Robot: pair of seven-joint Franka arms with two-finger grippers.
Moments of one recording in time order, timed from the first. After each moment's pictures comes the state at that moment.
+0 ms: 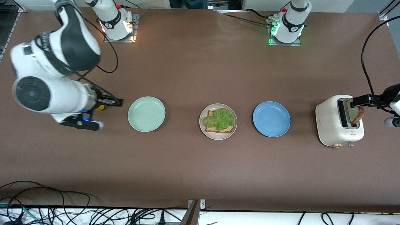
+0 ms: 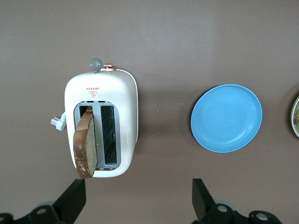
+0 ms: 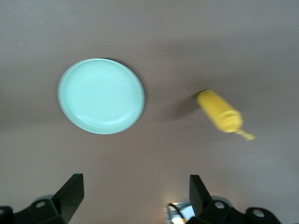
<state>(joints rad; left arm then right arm) 0.28 0.36 -0.23 -1.28 0.09 1.47 0.07 0.05 0.57 0.28 -1.04 -0.12 1.24 0.39</state>
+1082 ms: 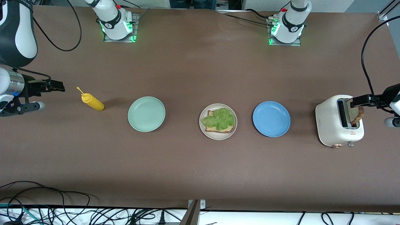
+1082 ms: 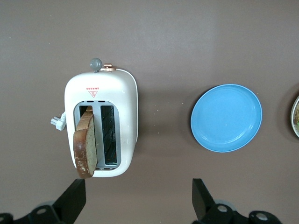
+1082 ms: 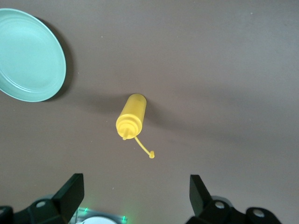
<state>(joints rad) 0.28 0.36 -0.23 -1.28 0.09 1.47 0.07 0.04 0.19 -0.15 -1.68 0.00 1.64 -0.38</state>
